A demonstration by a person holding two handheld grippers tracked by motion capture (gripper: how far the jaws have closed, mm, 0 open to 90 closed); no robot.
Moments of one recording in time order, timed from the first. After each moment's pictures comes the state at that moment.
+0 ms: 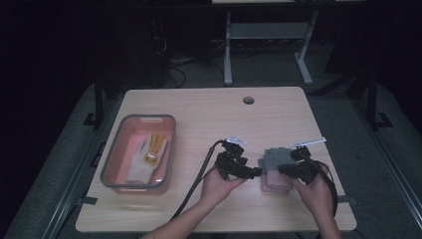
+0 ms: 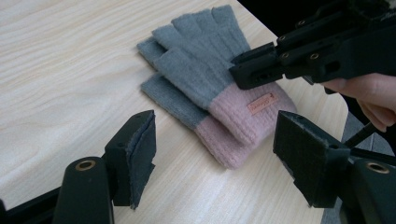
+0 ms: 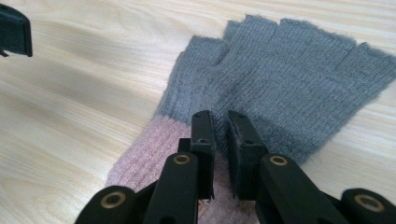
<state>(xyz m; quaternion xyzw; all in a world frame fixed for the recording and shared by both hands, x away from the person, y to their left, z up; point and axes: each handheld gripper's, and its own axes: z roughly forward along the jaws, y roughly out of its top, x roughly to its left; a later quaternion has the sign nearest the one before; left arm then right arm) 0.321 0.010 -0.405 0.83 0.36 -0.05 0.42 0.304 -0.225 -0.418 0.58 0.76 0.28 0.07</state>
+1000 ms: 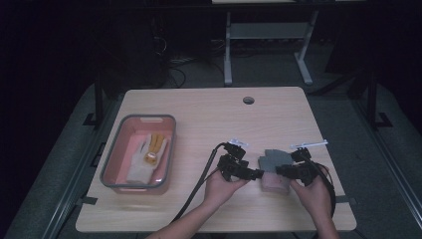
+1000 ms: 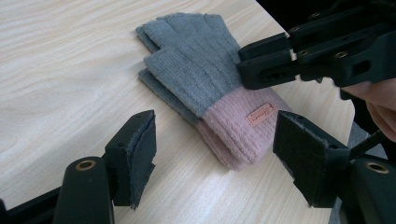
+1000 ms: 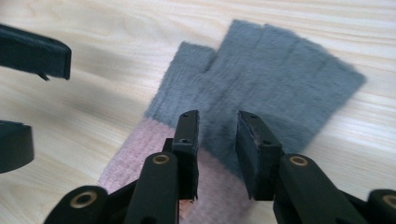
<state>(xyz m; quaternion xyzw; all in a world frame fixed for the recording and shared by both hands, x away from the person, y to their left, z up) 0.325 0.002 -0.422 0.83 0.38 -0.07 0.41 0.302 -0.230 -0.423 0.59 0.75 0.30 0.06</state>
